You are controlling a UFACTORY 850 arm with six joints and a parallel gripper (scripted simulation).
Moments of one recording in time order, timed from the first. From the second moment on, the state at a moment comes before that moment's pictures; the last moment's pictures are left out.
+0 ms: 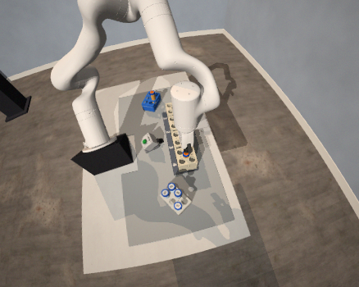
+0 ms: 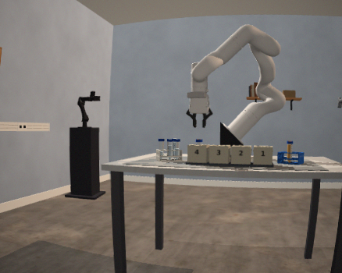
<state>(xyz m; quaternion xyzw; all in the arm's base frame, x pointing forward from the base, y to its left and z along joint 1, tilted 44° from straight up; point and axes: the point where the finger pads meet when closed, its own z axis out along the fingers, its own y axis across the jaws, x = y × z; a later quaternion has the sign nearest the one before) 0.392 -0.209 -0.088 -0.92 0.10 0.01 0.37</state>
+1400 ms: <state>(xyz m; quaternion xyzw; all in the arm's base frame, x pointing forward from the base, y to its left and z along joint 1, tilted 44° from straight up) 0.389 -0.240 -0.055 -0.92 0.10 0.01 0.37</state>
